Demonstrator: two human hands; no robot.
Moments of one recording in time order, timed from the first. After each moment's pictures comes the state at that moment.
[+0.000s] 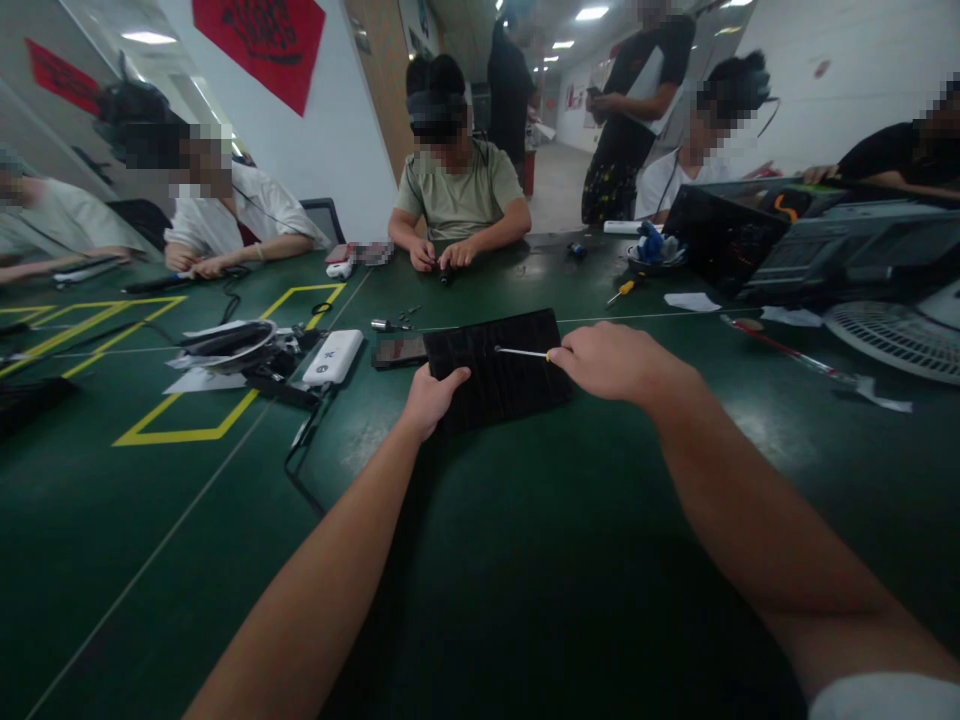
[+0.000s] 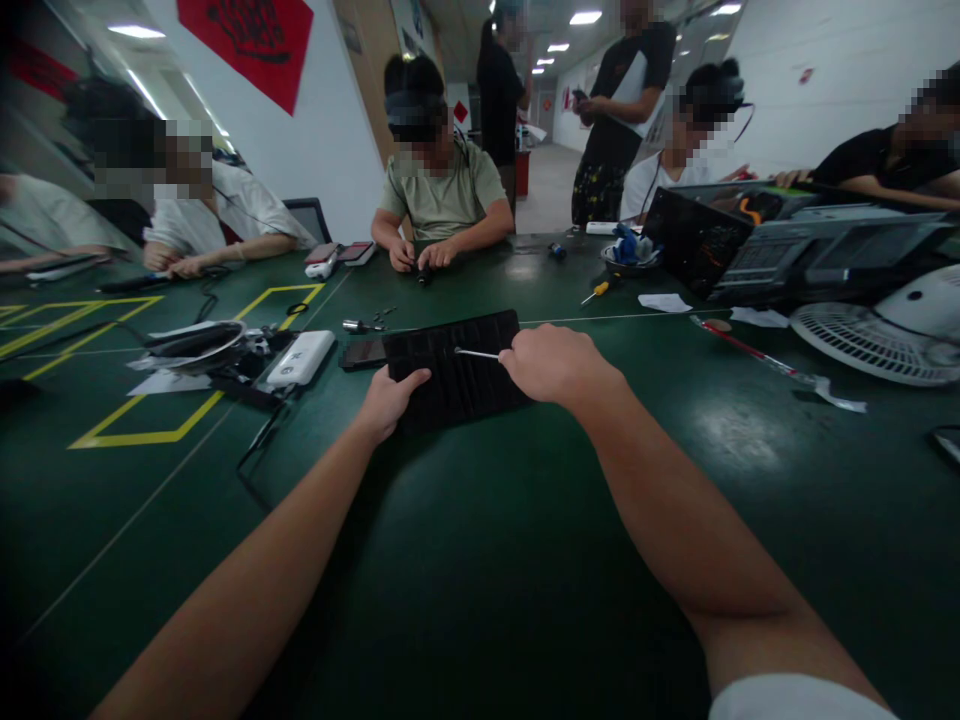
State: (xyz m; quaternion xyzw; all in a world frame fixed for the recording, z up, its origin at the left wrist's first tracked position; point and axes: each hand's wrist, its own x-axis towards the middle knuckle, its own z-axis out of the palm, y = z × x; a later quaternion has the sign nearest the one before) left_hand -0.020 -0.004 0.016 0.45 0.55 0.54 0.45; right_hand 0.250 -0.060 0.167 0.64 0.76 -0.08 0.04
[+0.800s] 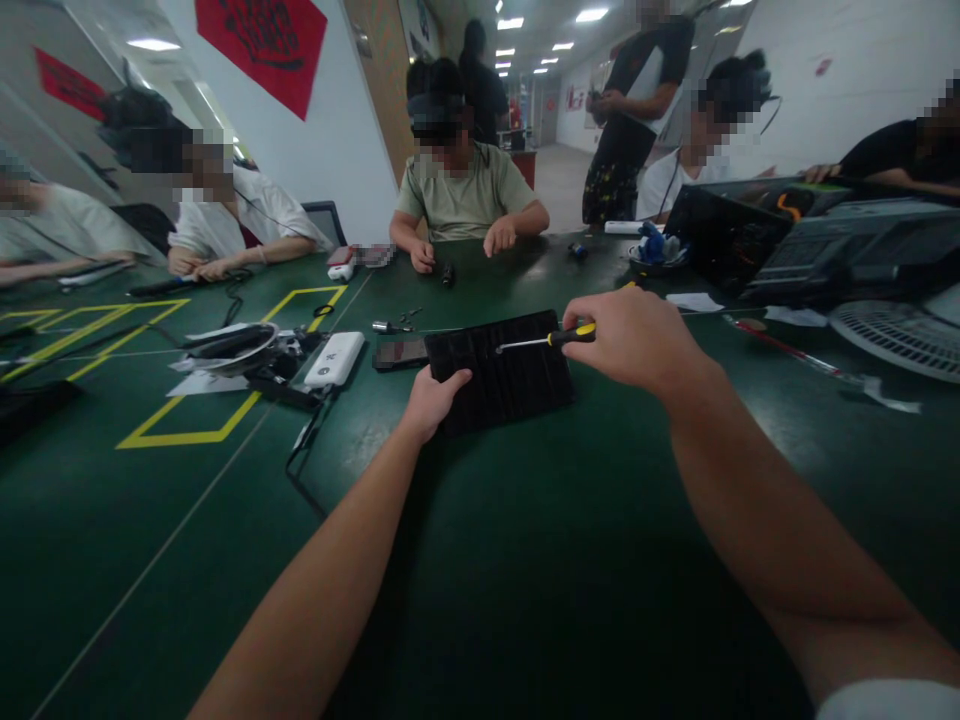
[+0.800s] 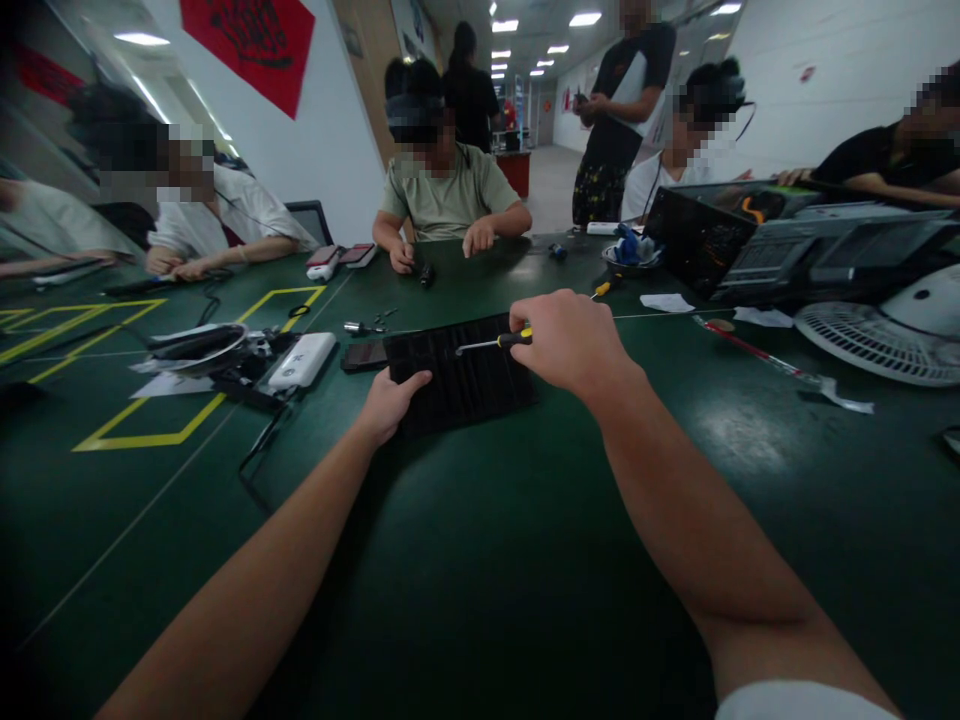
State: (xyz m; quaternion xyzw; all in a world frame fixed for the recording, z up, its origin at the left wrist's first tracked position) left_hand -0.023 -0.003 0.011 0.47 0.54 0.53 0.46; right_hand 0.263 -0.063 0.174 0.63 0.76 0.04 -0.13
